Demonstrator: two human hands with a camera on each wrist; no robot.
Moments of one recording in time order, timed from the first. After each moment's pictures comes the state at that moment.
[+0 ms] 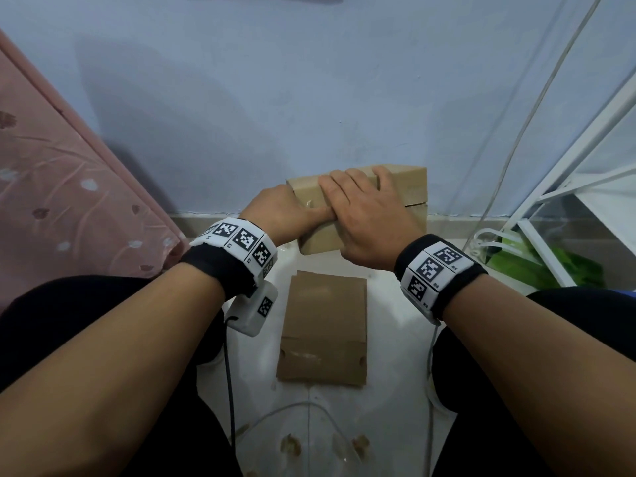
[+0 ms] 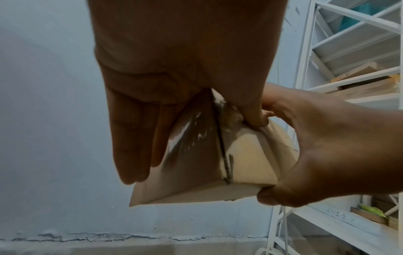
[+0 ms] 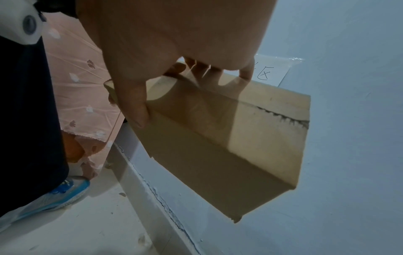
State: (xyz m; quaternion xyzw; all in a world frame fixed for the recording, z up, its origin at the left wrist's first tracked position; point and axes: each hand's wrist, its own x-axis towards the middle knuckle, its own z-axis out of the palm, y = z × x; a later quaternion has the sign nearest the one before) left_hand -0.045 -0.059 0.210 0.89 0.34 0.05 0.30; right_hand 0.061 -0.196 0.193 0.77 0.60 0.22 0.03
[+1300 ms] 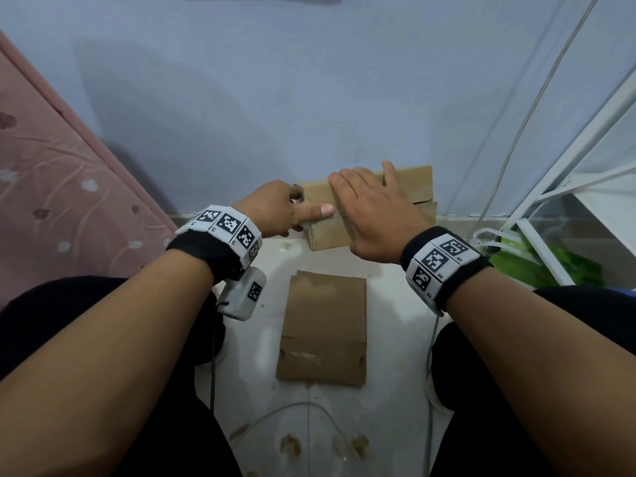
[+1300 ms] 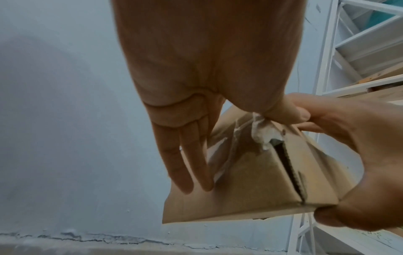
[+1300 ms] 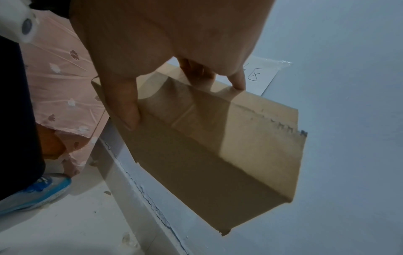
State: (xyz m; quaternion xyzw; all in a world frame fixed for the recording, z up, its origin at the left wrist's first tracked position) left_hand -0.045 -0.032 0.203 0.88 0.24 0.01 0.42; right_hand 0.069 -0.201 0.202 0.79 0.59 0.15 0.05
